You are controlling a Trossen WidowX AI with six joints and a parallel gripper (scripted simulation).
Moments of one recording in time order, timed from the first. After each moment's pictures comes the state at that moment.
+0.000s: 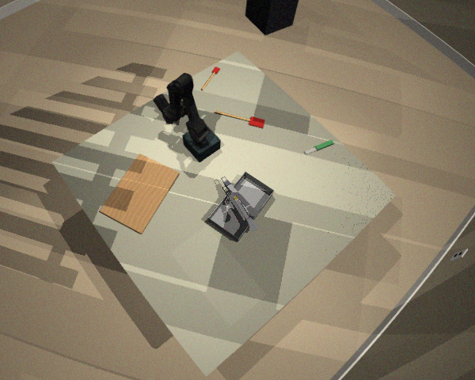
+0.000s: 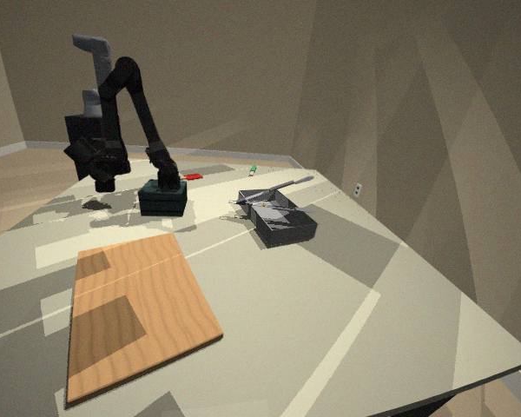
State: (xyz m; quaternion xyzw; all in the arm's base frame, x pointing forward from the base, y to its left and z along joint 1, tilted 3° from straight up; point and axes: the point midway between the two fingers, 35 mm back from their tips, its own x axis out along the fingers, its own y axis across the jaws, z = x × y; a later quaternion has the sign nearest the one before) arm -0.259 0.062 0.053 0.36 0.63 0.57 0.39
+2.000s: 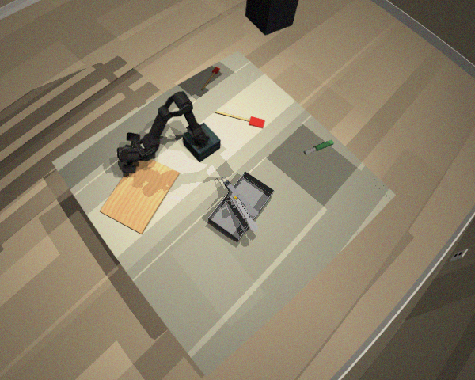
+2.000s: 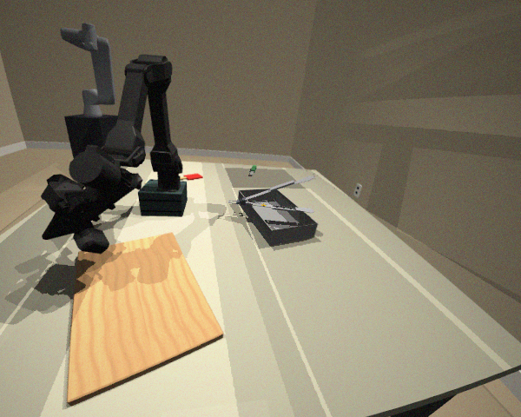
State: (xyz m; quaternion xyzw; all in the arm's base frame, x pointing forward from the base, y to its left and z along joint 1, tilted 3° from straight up) arm -0.117 -0.351 0.033 -0.20 -0.36 0.86 -0.31
